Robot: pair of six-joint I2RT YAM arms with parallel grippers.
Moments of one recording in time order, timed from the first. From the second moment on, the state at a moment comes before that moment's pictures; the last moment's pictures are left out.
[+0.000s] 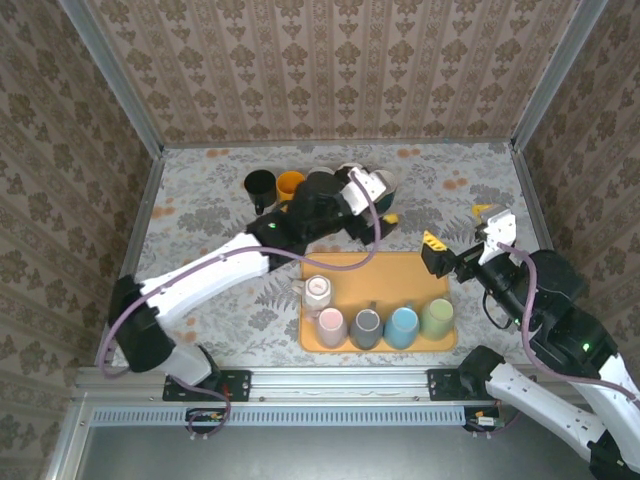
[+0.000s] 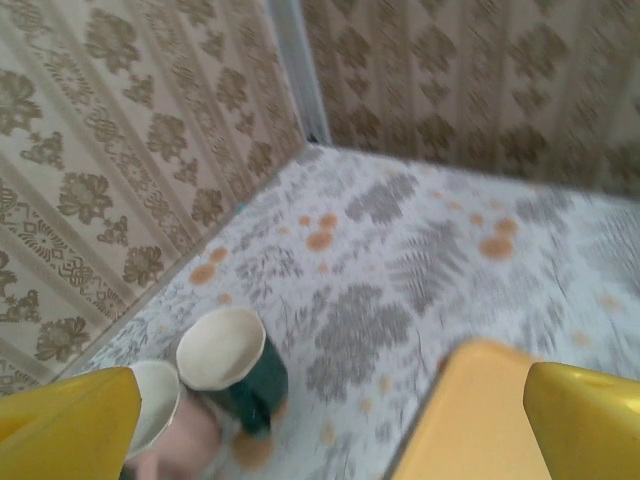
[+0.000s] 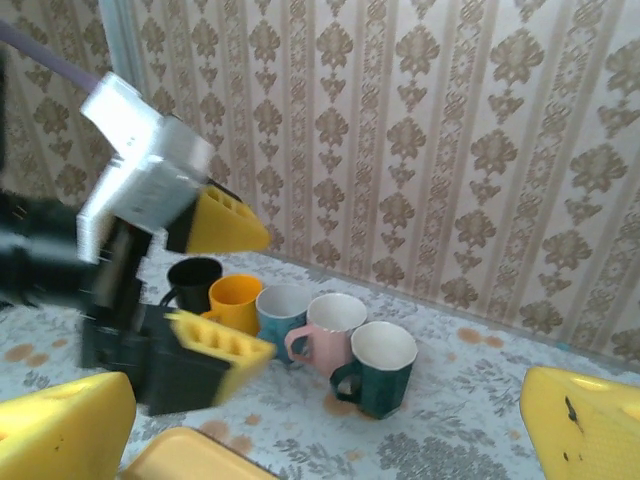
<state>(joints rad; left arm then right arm) -0.97 1.48 1.36 -0.21 0.04 0.25 0.66 0.51 1.00 -0.56 0.26 -0.02</state>
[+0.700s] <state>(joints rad) -0.82 1.42 1.36 -1.08 0.29 1.06 0.66 0.47 1.02 -0.64 0.15 0.11</state>
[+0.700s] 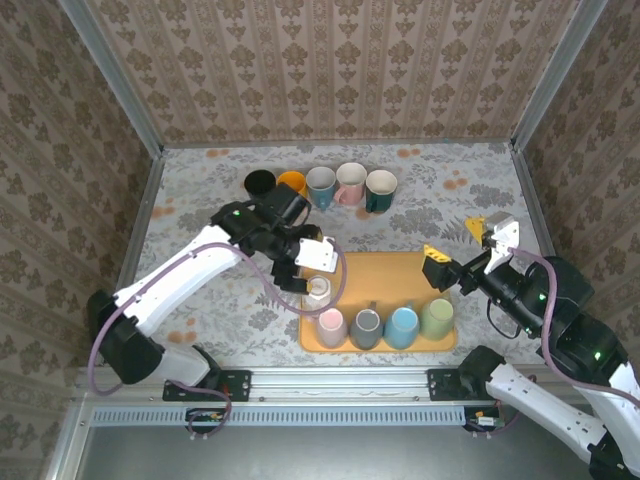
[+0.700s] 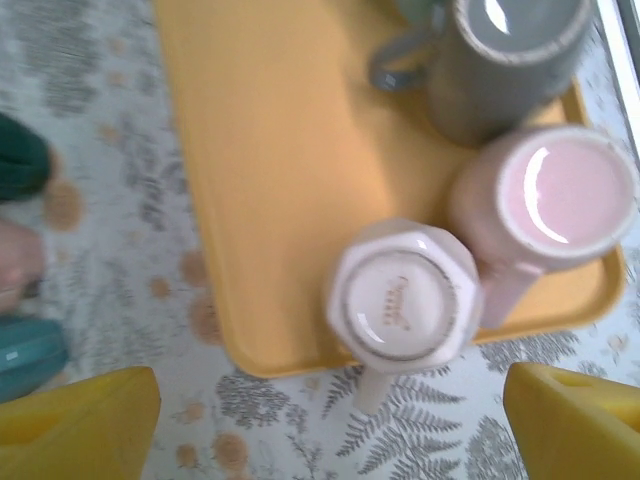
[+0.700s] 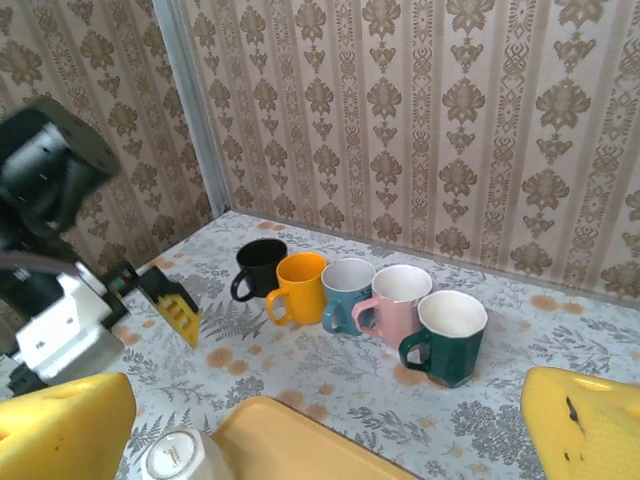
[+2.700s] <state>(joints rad) -0.88 1.67 1.35 -1.07 0.15 1.16 0.66 0.43 0.90 -0.67 0.01 0.15</state>
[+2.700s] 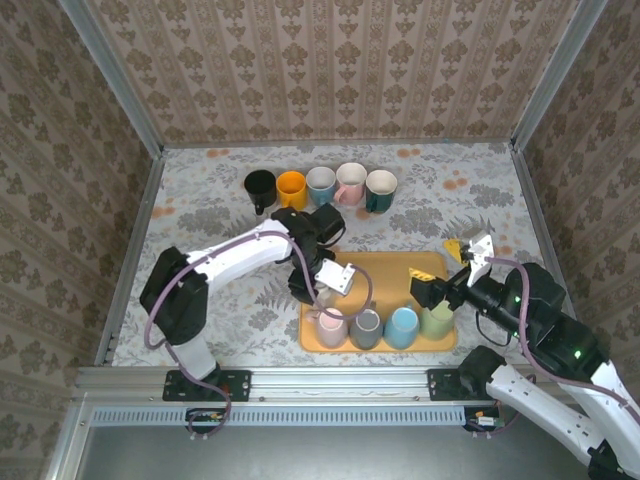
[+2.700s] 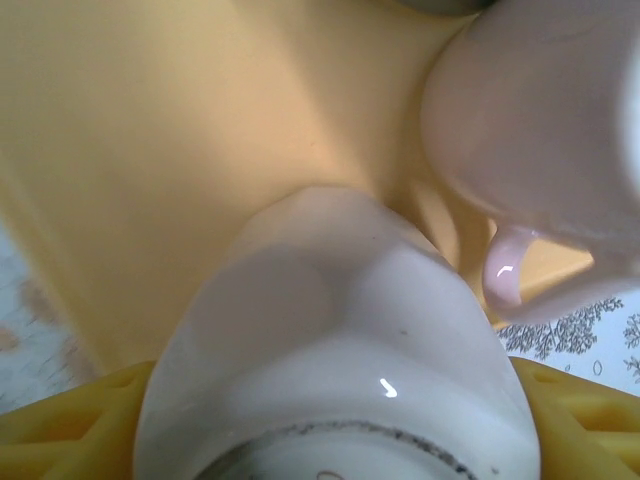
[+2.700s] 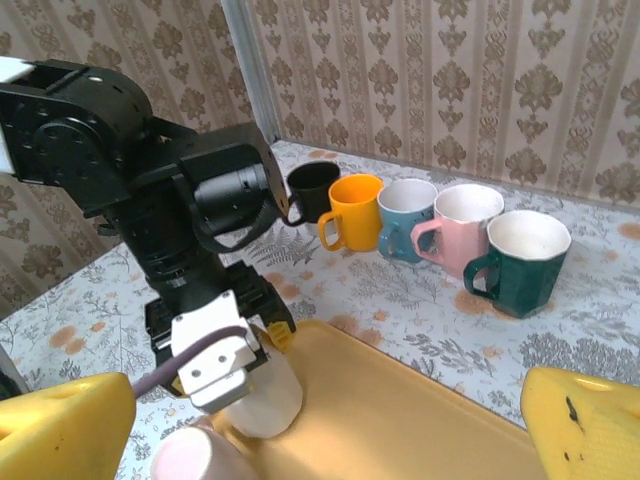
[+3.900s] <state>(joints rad) -0.71 0.98 0.51 0.54 -0.03 -1.01 0.50 1.06 0.66 0.11 -0.54 0.86</state>
